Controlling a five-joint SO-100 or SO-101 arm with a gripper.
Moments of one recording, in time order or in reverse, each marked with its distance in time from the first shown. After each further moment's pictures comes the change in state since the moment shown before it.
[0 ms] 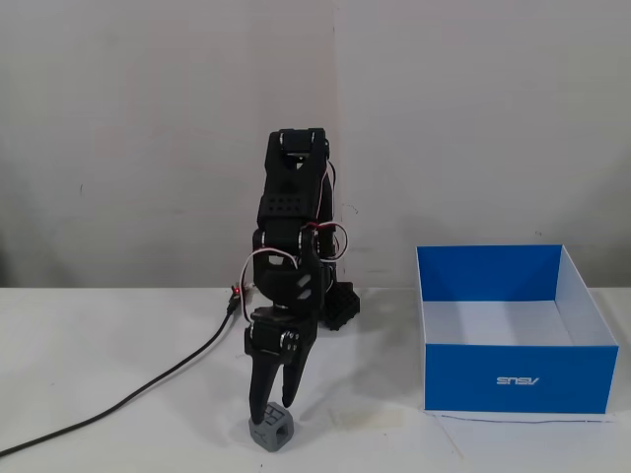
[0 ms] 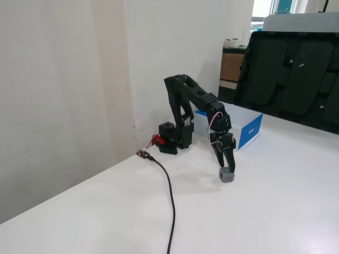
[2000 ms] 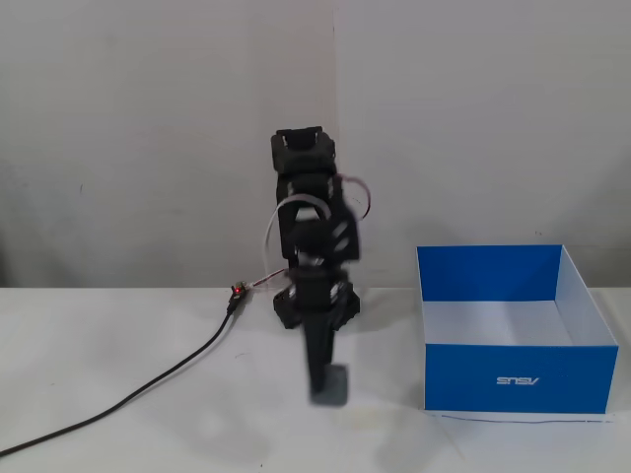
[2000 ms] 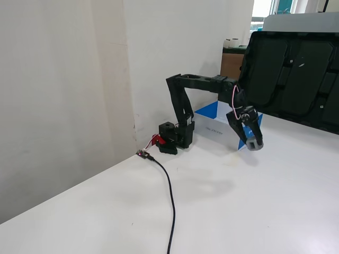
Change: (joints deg) arm -14.9 -1.1 -29.5 17.7 -11.8
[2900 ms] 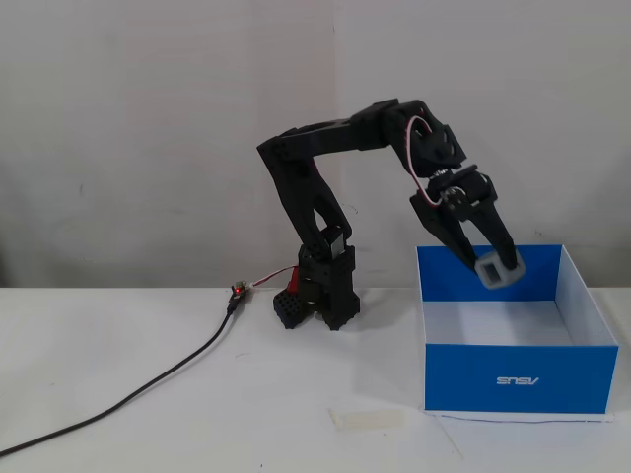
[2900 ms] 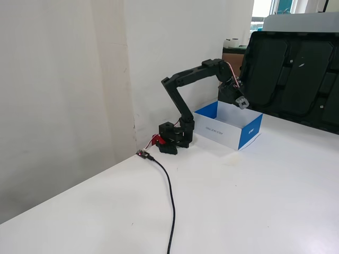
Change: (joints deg) arm -47.9 7.1 -3.8 7.2 -3.7
